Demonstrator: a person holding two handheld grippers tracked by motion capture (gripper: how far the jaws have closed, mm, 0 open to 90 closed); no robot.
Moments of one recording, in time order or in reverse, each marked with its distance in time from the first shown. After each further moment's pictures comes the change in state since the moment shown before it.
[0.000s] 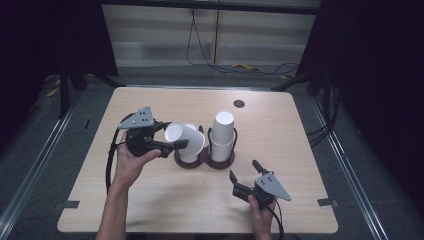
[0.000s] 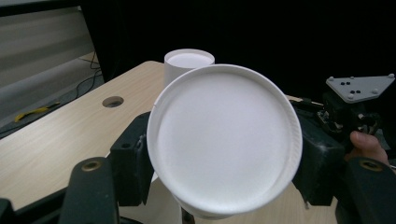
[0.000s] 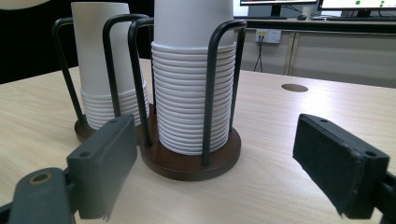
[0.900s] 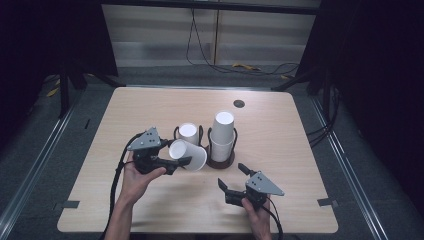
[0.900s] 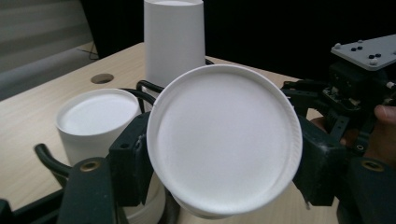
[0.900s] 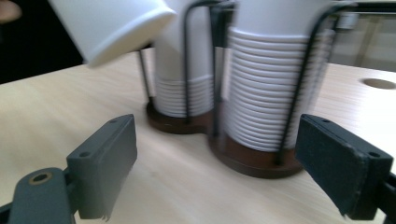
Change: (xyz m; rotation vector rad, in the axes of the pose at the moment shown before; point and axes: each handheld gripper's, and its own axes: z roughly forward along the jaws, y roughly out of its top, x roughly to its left) left arm -0.015 -0.050 0.018 -0.002 -0.022 -0.029; right arm 0.016 0.004 0.006 0.064 0.239 -0.010
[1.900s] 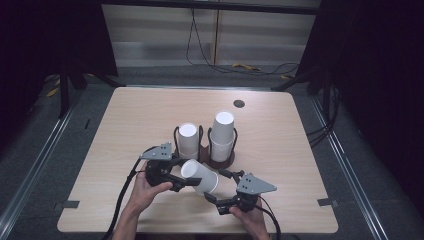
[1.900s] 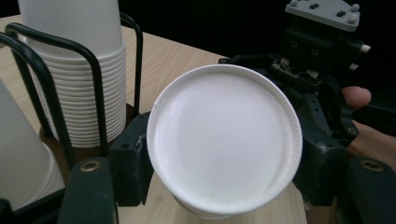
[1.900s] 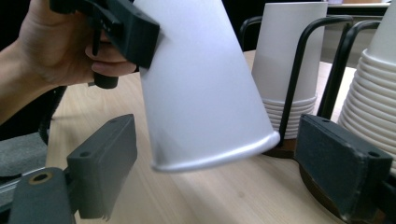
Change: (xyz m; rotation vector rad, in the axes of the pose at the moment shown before) left arm -0.014 -0.026 0.028 0.056 -0.247 -0.056; right arm 0.017 0.012 0.008 -0.002 0.346 -0.055
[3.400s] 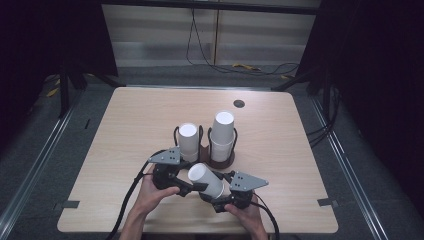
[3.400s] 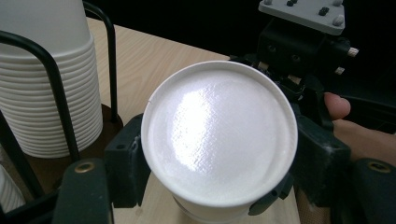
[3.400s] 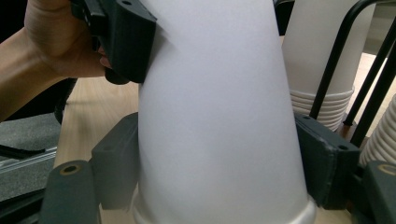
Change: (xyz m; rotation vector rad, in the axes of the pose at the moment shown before) left arm -0.005 -0.002 0.017 0.017 -0.025 0.018; right arm -0.003 -0.001 0.015 0.065 0.084 -0.027
